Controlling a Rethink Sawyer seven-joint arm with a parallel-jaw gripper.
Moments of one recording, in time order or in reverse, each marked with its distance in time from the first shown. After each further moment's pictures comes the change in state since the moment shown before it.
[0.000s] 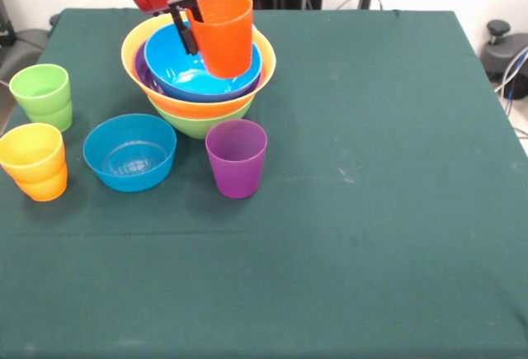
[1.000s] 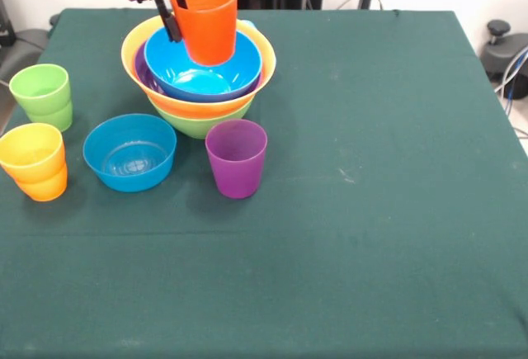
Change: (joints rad) arm 0.000 -0.032 0.003 -0.023 -0.011 0.083 -0.083
